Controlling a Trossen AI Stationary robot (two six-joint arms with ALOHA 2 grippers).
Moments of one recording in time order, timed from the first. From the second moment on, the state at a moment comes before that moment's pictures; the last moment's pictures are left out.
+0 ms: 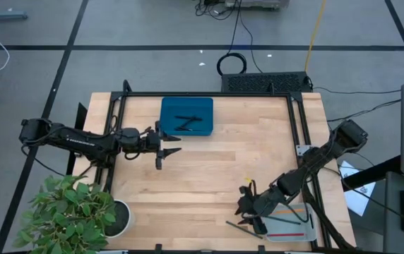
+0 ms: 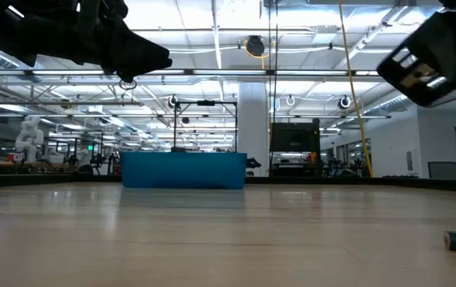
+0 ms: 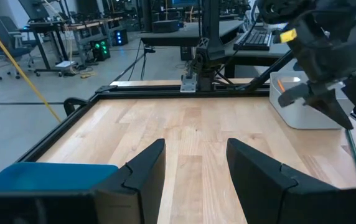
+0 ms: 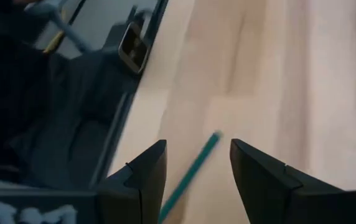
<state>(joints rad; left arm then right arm) 0.01 1.04 0.35 0.60 -0.05 0.05 0.65 1.55 0.78 0.06 0.06 0.53</state>
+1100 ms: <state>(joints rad) 0.01 1.04 0.35 0.59 -0.05 0.05 0.72 1.80 0.91 -0.01 -0.29 0.80</state>
